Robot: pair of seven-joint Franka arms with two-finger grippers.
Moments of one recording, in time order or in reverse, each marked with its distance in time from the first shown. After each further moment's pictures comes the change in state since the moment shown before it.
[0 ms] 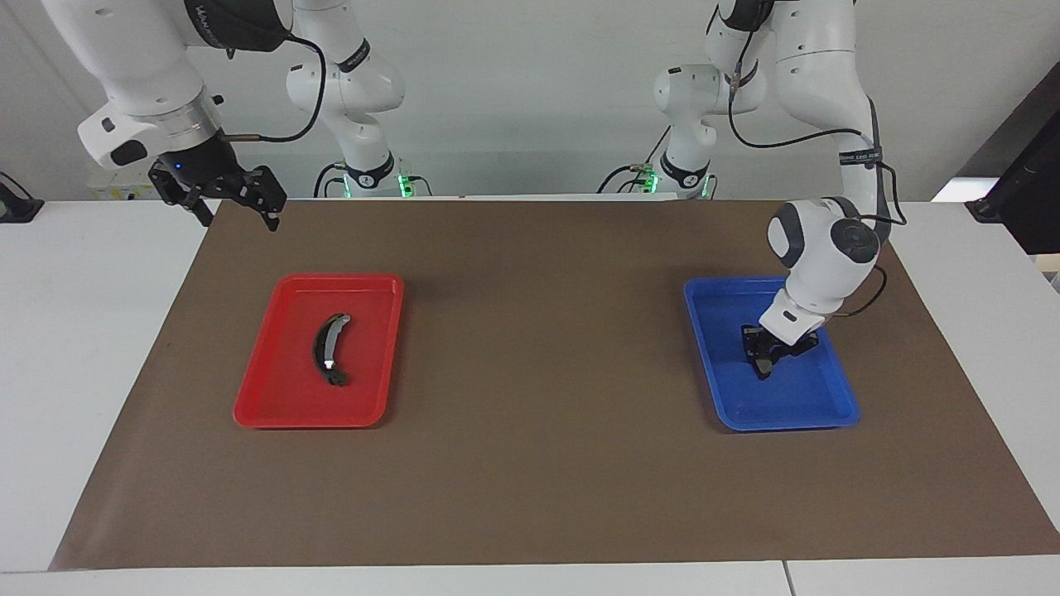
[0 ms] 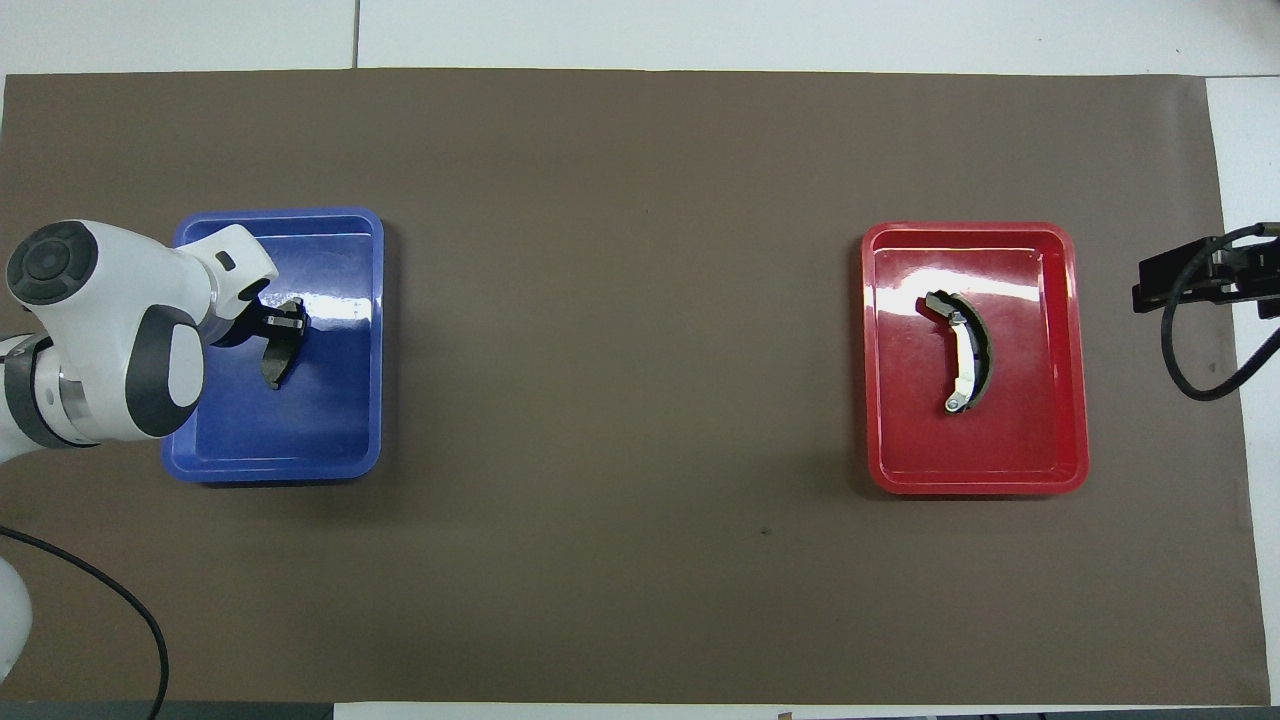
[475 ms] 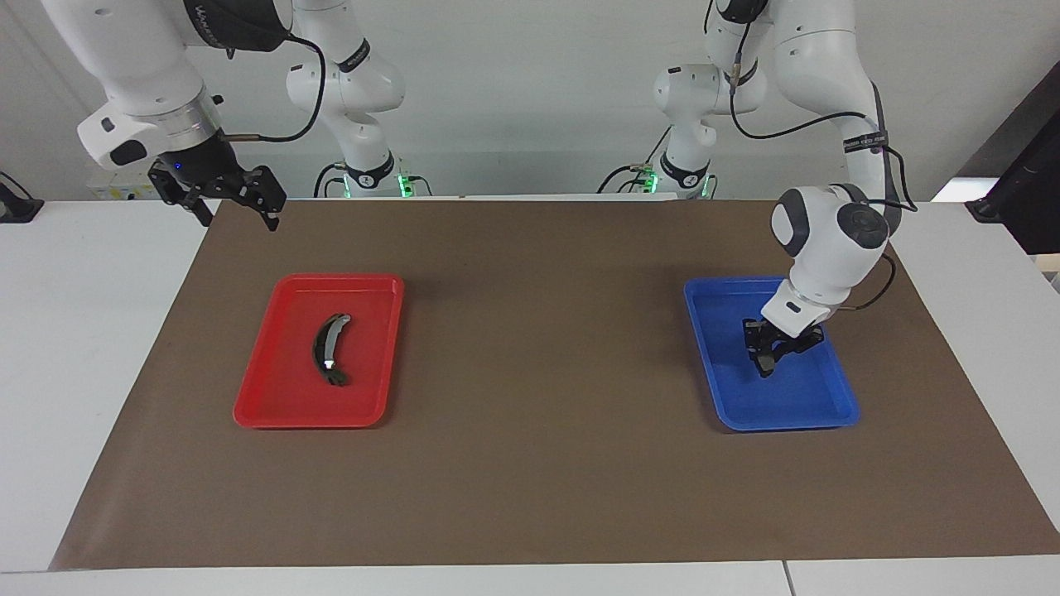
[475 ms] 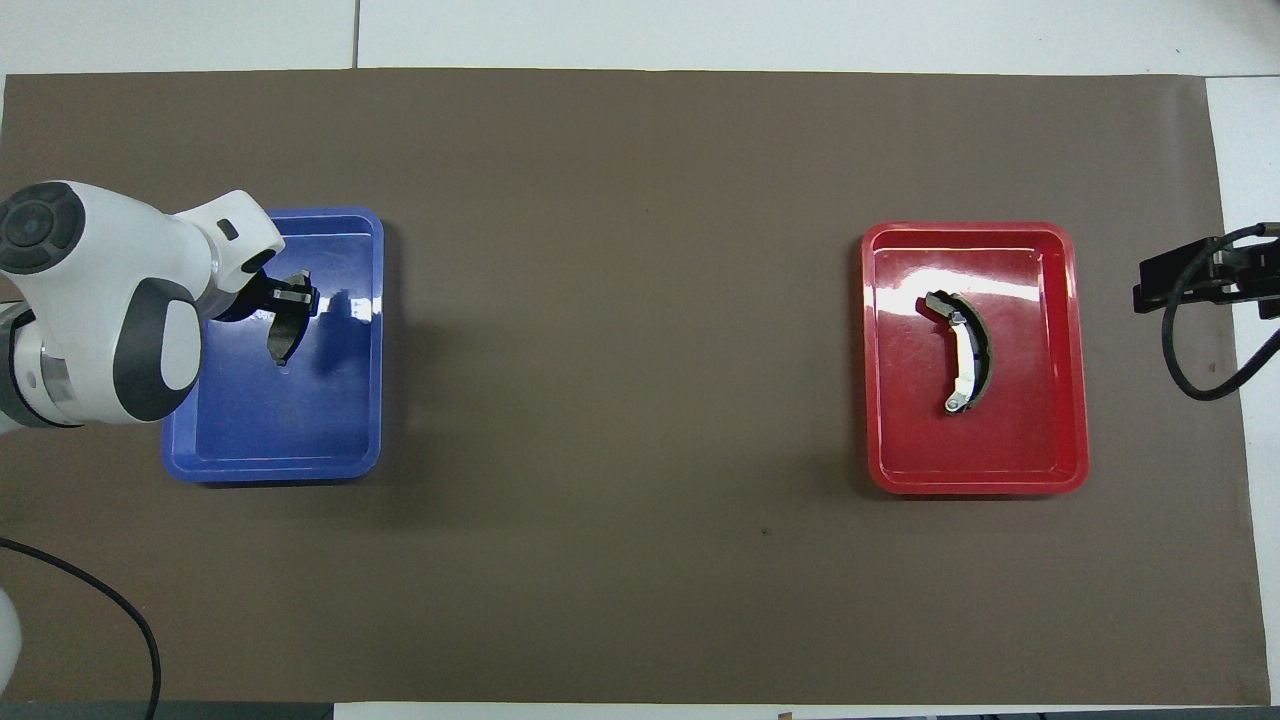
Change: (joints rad) left arm -0.075 -0.047 -0.017 0.100 -0.003 -0.100 -0.083; right arm -0.001 0.000 0.000 -0.001 0.000 0.000 0.000
